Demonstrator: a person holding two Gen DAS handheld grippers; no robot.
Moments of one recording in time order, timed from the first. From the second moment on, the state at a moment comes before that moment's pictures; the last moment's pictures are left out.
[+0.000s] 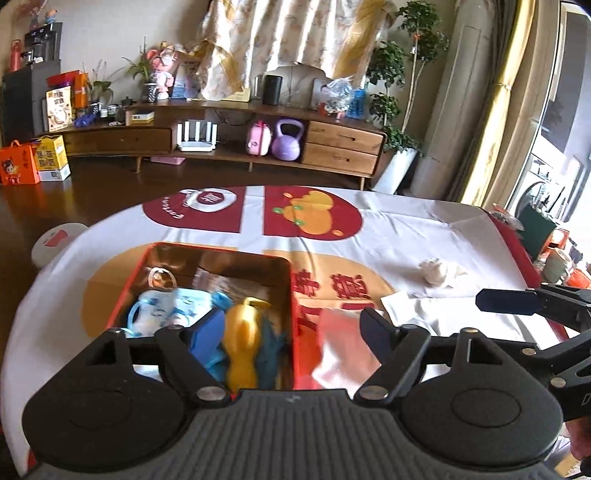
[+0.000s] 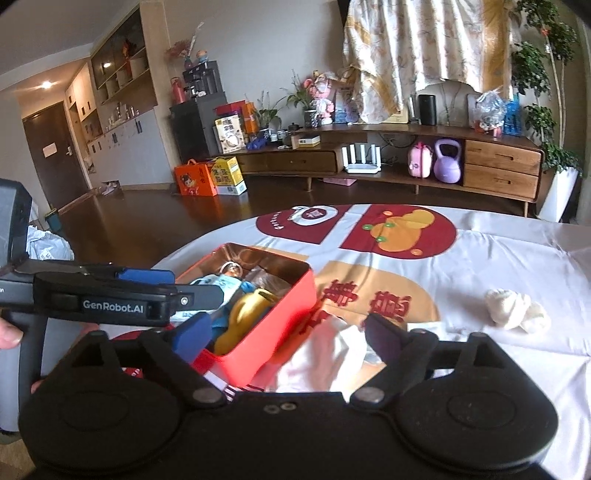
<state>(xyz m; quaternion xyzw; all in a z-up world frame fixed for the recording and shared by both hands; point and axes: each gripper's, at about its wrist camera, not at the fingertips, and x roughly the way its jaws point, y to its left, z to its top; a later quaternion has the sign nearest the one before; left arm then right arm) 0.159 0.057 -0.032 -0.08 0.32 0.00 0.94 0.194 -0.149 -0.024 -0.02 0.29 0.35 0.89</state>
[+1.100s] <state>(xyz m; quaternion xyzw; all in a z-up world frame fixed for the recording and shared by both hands) 0.203 -0.053 -0.101 -0.01 0.36 -0.04 0.93 0.266 -0.261 -0.068 -0.02 0.32 0.24 0.92</state>
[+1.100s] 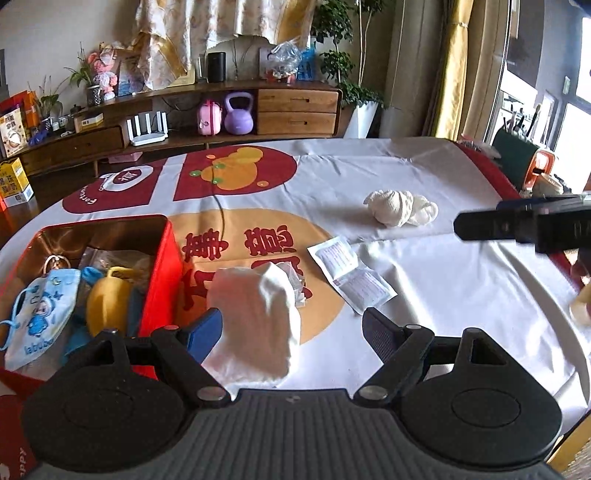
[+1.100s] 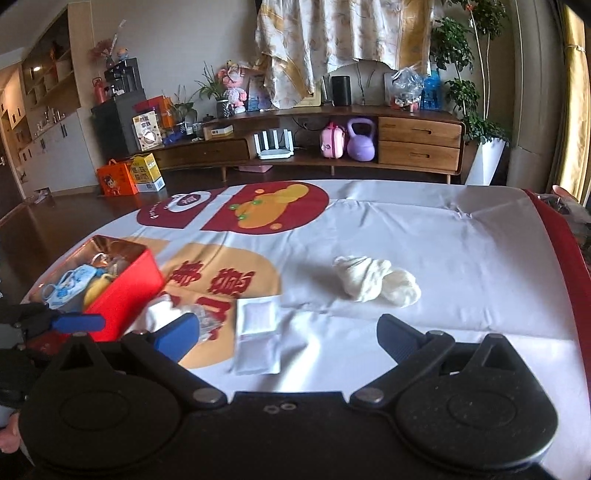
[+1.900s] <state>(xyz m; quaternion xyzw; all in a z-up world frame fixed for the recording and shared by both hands) 0.232 -0.056 -0.147 0.02 0.38 -0.03 0.92 0.386 -0.252 -0.116 -0.05 0.35 0.20 0.92</state>
